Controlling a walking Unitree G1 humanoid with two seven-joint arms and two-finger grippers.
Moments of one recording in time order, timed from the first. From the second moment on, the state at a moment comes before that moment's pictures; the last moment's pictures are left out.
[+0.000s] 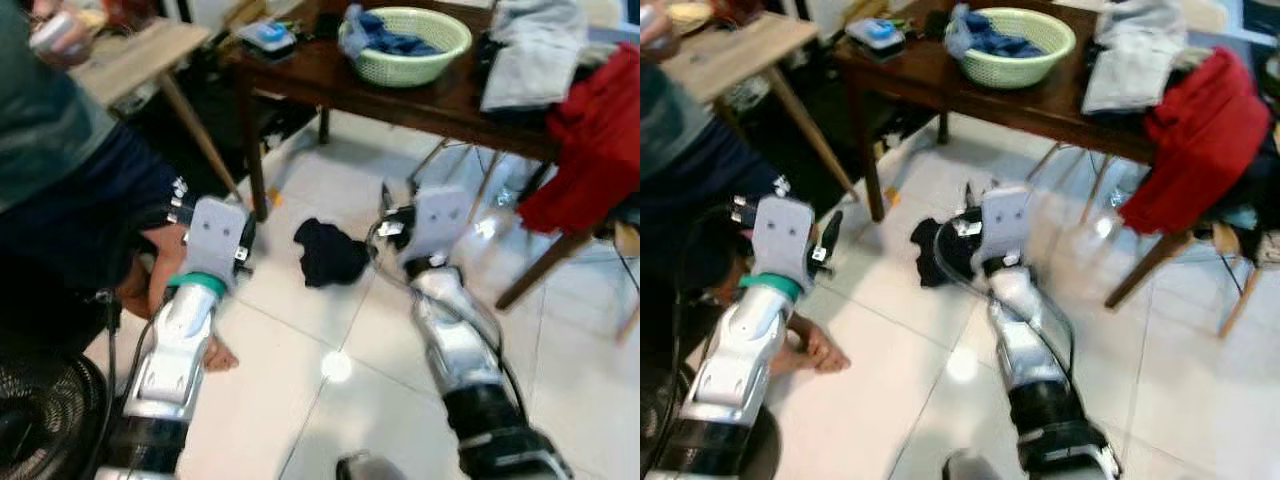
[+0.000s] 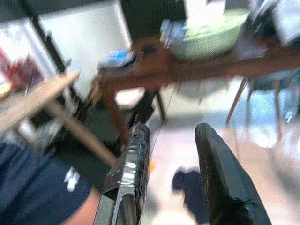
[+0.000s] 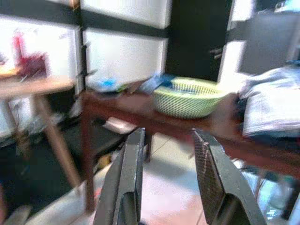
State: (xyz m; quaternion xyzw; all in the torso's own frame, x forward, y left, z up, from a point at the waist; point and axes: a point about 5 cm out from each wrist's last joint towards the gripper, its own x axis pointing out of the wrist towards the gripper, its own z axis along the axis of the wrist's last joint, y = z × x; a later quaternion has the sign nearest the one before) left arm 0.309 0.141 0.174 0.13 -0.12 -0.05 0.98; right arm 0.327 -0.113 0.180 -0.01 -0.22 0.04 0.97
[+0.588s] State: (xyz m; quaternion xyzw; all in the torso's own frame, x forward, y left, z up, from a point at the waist) left arm 0.310 0.148 0.181 0.13 -0.12 -0.03 0.98; right arm 0.323 -0.099 0.193 0.01 -0.23 0.06 0.97
